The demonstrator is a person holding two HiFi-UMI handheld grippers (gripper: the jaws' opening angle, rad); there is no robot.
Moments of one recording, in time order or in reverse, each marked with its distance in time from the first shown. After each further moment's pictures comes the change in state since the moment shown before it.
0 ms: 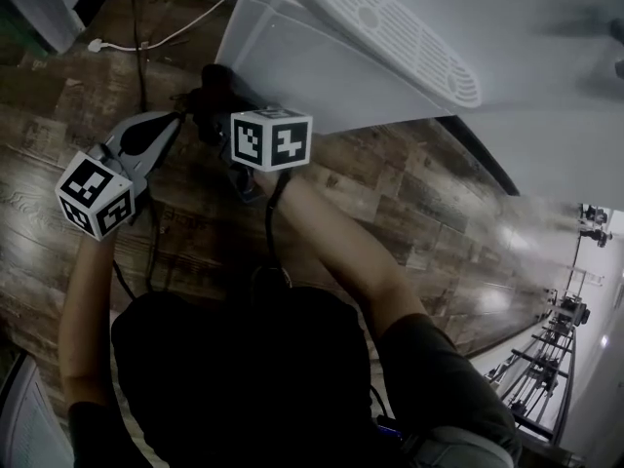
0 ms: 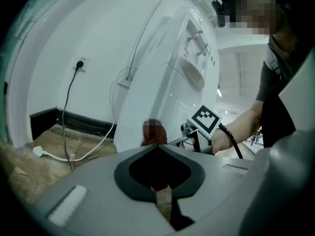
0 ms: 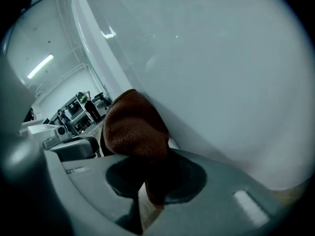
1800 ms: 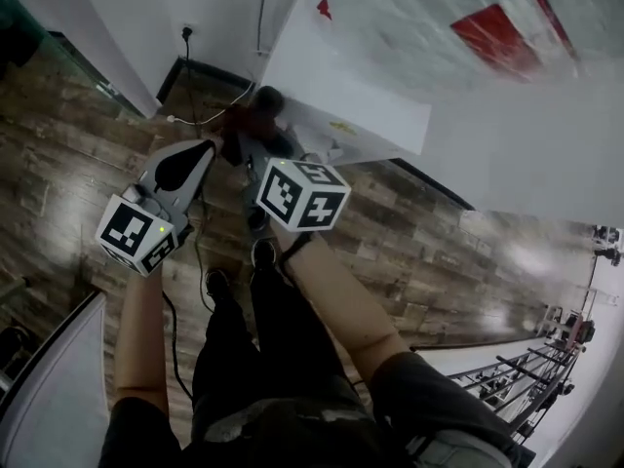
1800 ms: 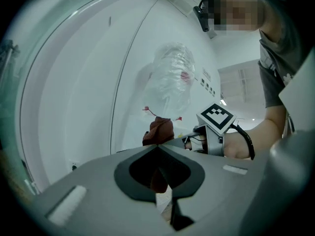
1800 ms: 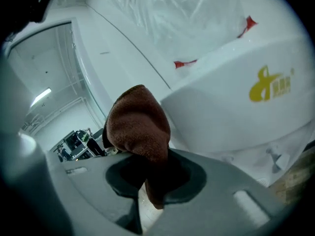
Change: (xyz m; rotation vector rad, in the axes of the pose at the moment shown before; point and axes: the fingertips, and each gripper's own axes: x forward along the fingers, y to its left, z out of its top) left arm -0.137 -0.202 0.531 0.063 -0.127 0.095; right arm -0.369 0.278 0.392 0.140 -0.292 -0.040
